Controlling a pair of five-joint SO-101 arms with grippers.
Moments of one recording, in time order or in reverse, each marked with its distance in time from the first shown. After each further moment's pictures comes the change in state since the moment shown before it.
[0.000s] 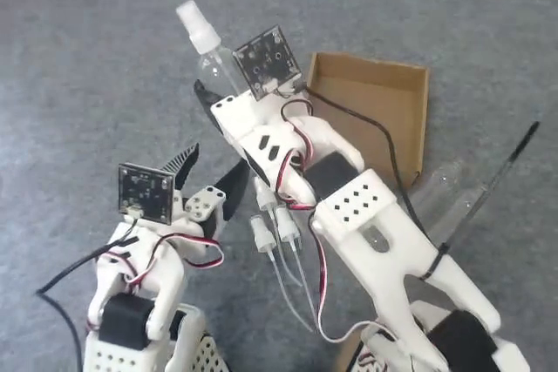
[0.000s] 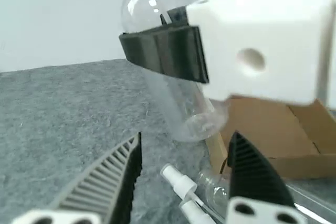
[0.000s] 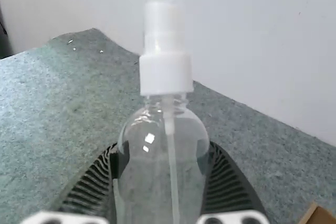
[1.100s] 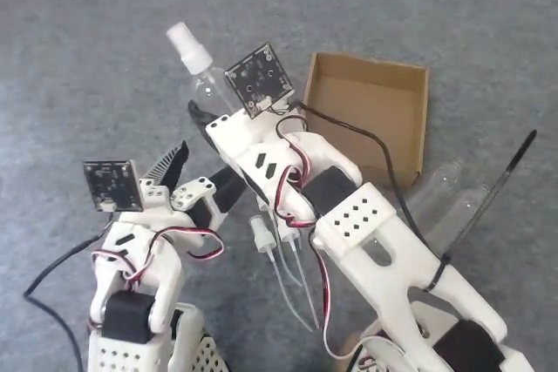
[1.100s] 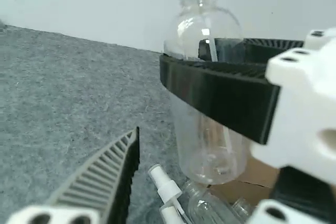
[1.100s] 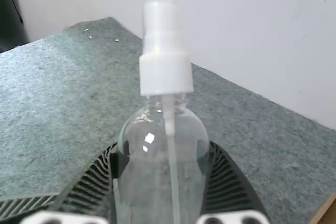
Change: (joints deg) left arm -4.3 -0.6 3.0 -4.0 14.1; right arm -2.7 -3.4 5.4 0.1 -0.4
